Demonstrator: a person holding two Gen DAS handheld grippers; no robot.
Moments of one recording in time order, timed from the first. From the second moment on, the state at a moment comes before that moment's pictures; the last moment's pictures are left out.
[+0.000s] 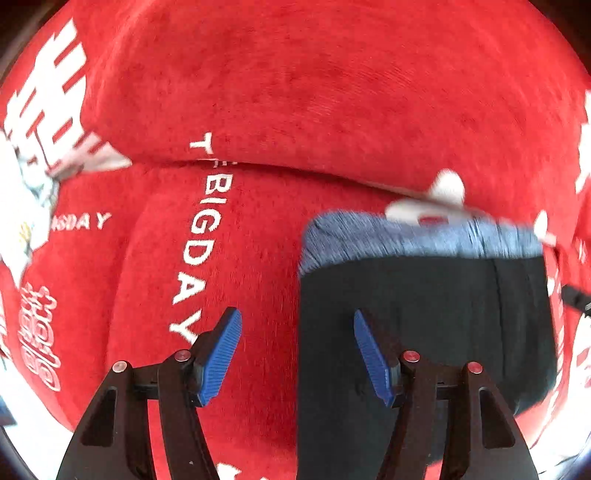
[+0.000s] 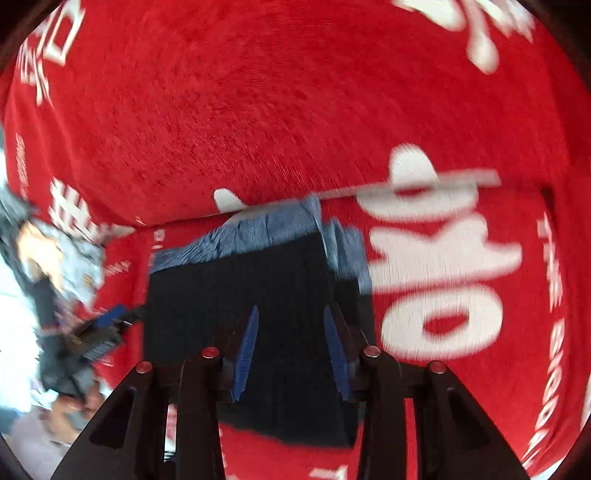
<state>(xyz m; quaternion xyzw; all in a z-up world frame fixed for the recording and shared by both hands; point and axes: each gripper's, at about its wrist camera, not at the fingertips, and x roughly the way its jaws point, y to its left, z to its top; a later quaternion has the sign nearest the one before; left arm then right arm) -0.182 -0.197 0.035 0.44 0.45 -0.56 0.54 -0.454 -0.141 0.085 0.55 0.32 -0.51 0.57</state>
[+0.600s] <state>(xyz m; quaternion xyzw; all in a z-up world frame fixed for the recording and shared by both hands) -0.181 -0.213 0.002 0.45 0.47 -0.56 0.51 -0.474 -0.141 0.042 0.61 0.34 -0.49 0.53</state>
